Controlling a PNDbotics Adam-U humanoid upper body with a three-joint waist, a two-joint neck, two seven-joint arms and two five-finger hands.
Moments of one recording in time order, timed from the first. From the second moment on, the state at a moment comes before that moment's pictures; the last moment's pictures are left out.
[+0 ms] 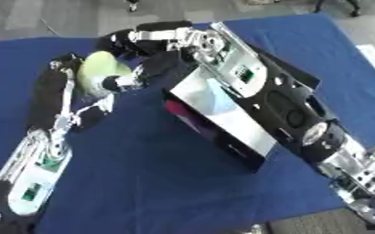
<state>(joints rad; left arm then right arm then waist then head) -0.72 -0.07 -0.48 -1.35 -0.93 0.24 0.26 -0.73 -0.57 0.37 -1.69 0.00 0.21 0.59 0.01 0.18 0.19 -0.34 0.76</state>
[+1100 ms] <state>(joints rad) -0.72 -0.09 -0.51 -1.36 -0.92 0.22 0.30 -0.76 -0.57 0.38 -1.65 0.00 0.26 0.53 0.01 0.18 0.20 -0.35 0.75</state>
